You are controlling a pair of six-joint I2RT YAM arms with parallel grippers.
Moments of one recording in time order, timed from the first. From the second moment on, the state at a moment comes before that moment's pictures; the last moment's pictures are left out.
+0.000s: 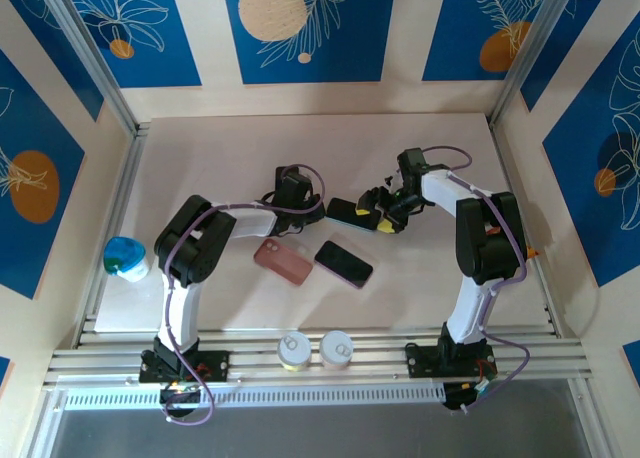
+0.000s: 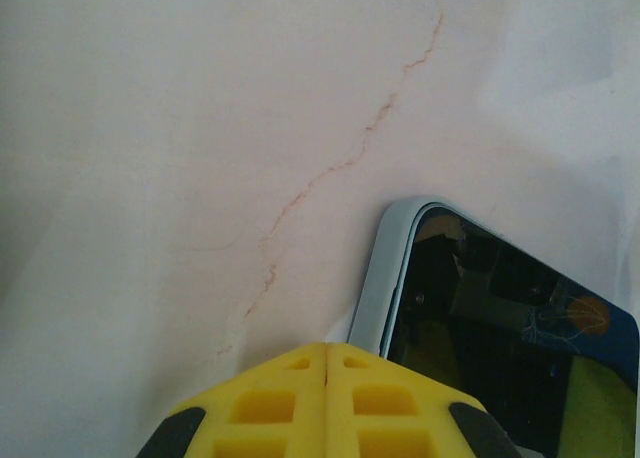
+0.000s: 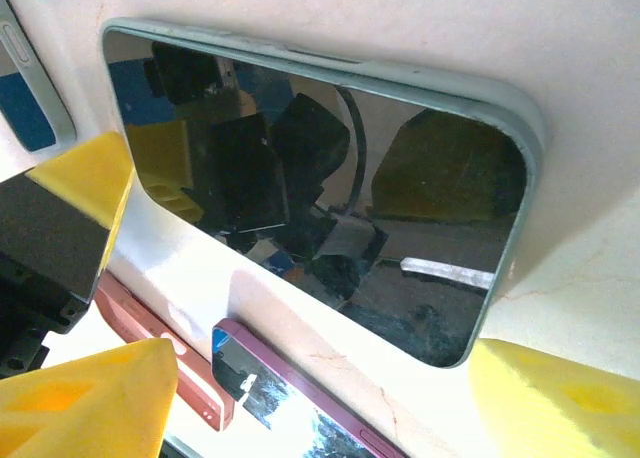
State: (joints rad) left arm -0.62 2.06 1.18 0.12 0.14 -0.81; right arm 0.18 1.87 1.24 -0.70 -0.58 0.55
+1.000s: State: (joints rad) left arm -0.62 2.10 1.30 -0.01 0.13 -0.78; right arm 0.10 1.68 0.99 -0.53 -0.66 0.51
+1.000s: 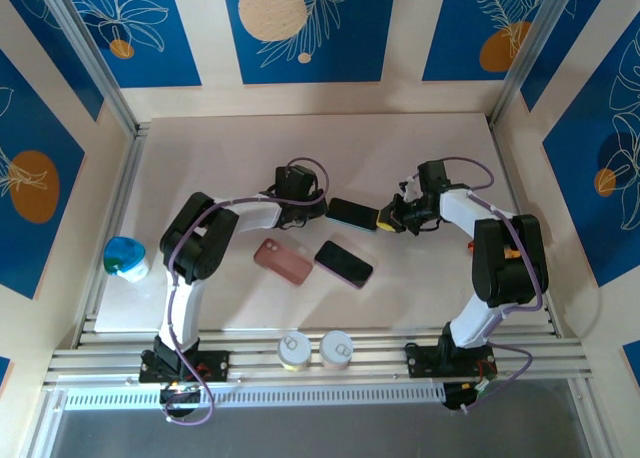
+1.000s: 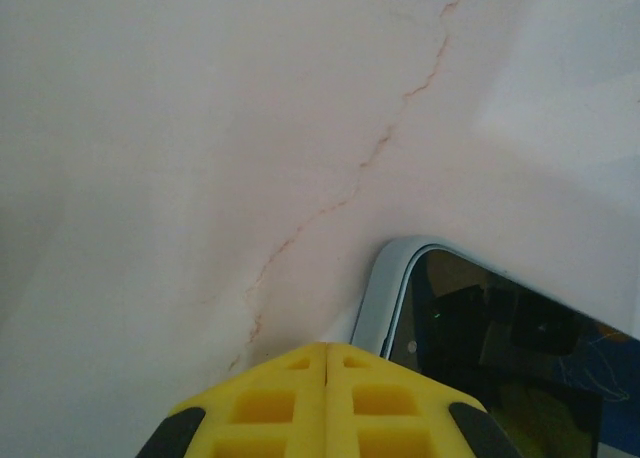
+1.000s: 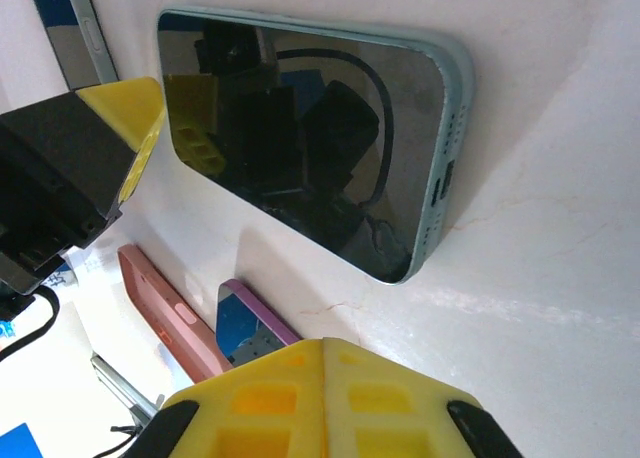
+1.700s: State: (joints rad) left arm -0.66 2.10 1.28 0.02 0.11 -0.82; right arm 0.10 1.75 0.98 -0.49 -0.66 0.50
